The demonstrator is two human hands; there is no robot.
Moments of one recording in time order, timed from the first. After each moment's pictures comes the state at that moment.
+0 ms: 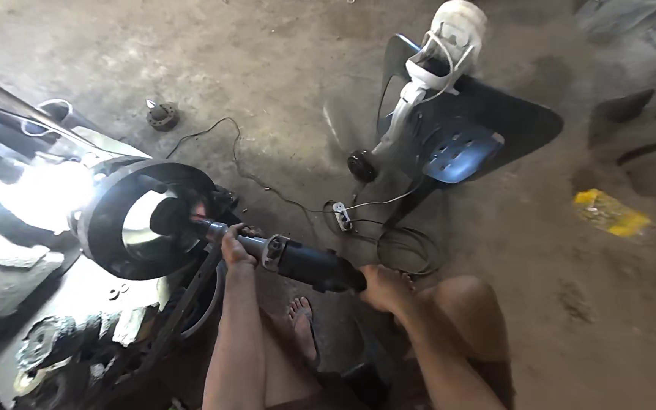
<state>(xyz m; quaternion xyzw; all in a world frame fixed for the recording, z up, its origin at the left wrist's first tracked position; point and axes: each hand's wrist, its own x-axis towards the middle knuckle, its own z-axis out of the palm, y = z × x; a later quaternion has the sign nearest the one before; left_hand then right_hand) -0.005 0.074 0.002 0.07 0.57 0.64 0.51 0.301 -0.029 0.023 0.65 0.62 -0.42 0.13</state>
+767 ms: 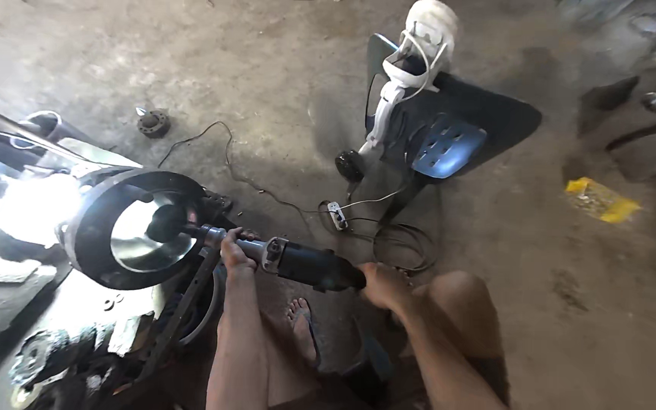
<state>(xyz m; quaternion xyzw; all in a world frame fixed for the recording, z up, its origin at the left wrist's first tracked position) 0.014 0.074 0.002 0.07 0.56 0.65 0.51 0.317 -0.030 0.020 0.66 0.61 -0.42 0.12</state>
